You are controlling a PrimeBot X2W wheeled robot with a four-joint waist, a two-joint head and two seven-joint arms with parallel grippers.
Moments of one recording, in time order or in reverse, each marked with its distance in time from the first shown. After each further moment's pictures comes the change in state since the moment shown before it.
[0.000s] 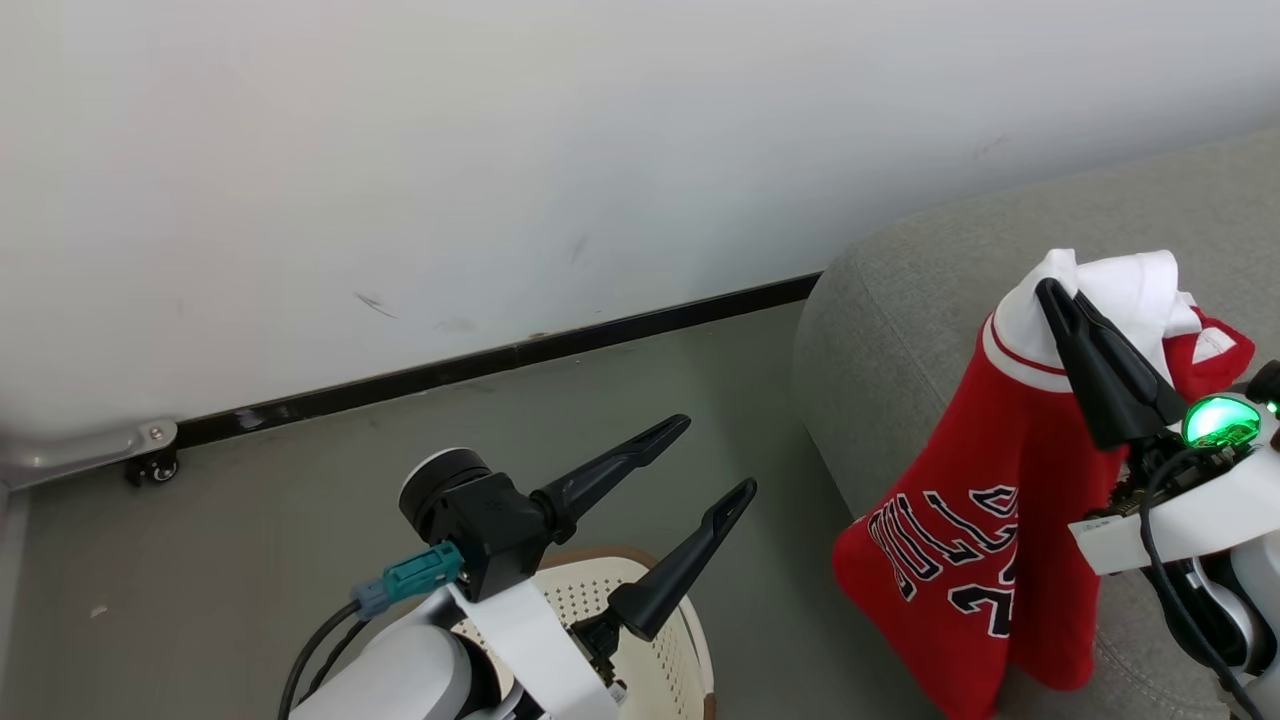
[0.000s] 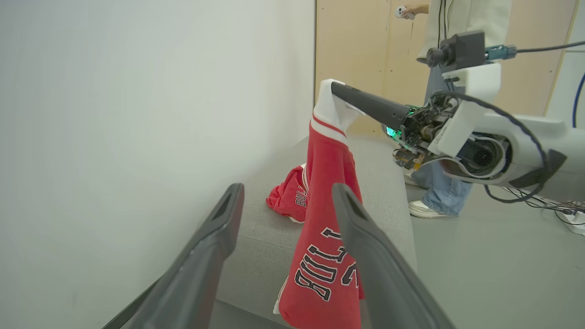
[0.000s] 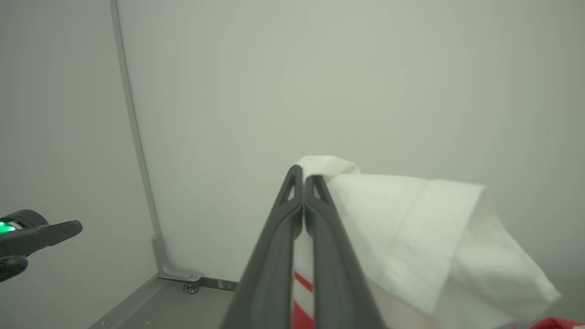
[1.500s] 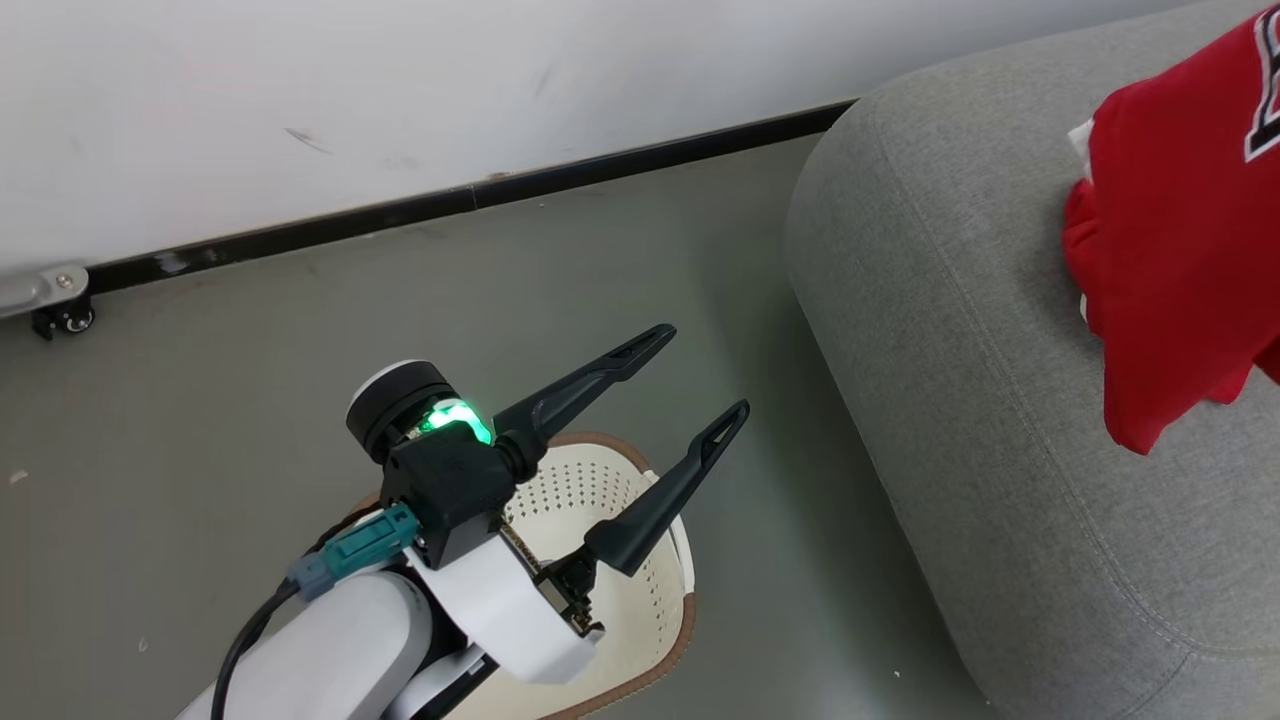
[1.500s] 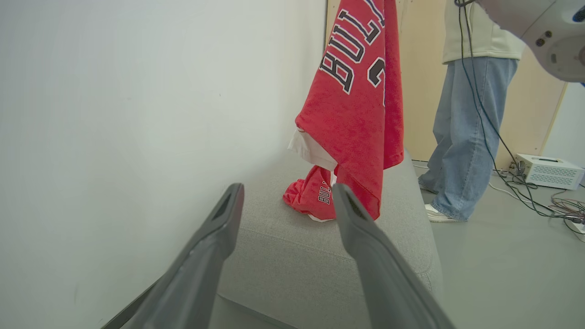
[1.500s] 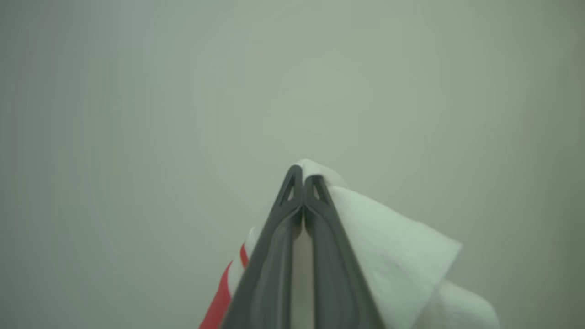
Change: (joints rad) left arm -0.085 0.059 0.041 -0.135 0.050 0.032 0.036; right arm -0.836 -0.243 -0.291 0.332 -0.012 0.000 0.203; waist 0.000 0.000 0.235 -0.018
